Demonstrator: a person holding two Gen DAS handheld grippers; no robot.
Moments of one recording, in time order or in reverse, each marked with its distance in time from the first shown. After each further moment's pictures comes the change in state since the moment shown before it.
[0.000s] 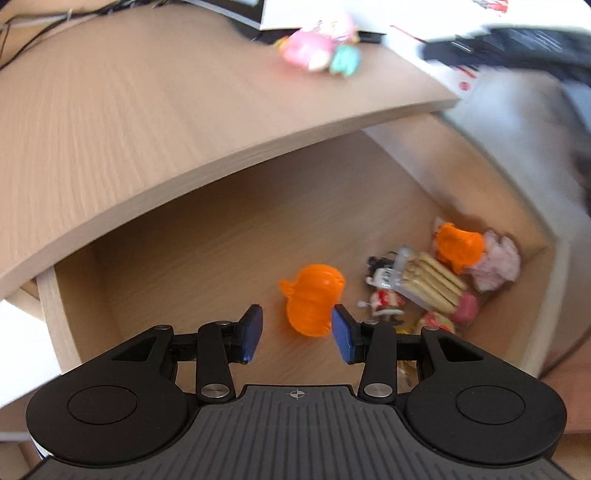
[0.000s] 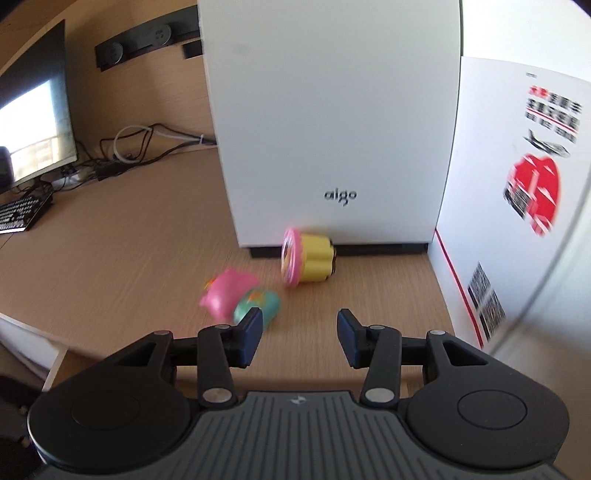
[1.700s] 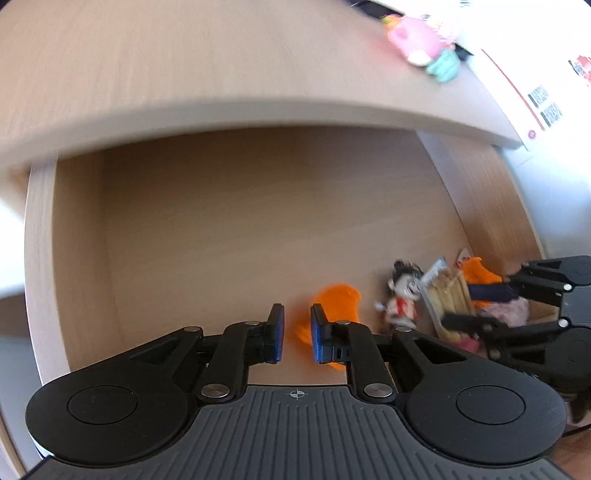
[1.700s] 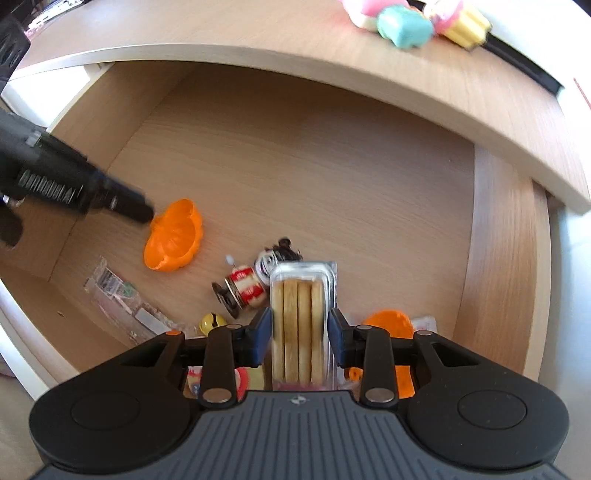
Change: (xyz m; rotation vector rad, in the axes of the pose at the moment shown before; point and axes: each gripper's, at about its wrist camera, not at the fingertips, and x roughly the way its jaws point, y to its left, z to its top) left arm 0.018 0.037 -0.012 -0.243 0.062 -0.048; right arm 0.029 0.050 -0.119 -0.279 0.552 0.108
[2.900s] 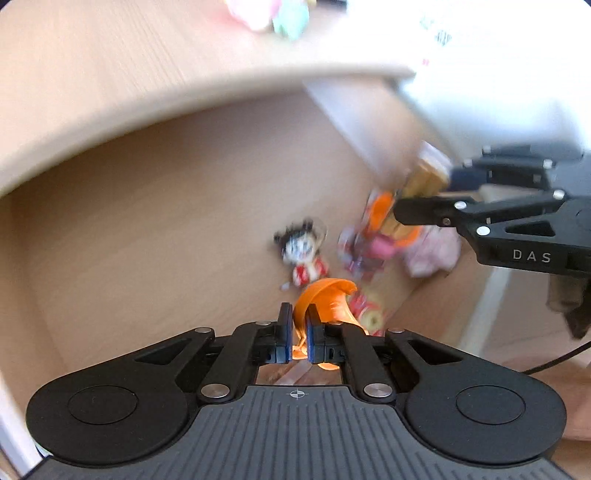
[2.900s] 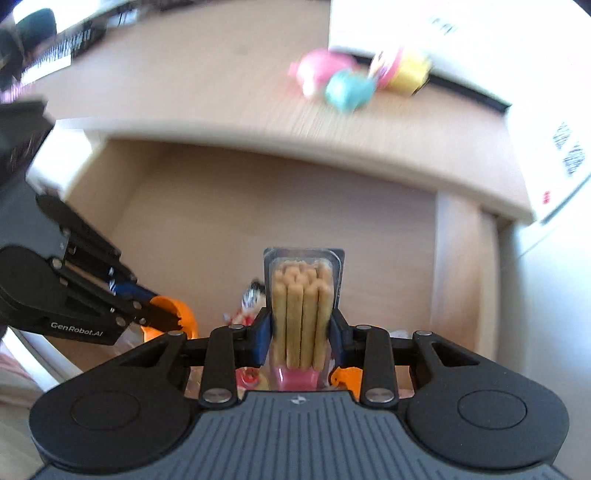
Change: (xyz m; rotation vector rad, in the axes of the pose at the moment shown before) left arm -0.028 -0.030 -0.001 0.197 0.071 -0.186; right arm -0.065 0.005 0.009 0.104 -0.167 0.008
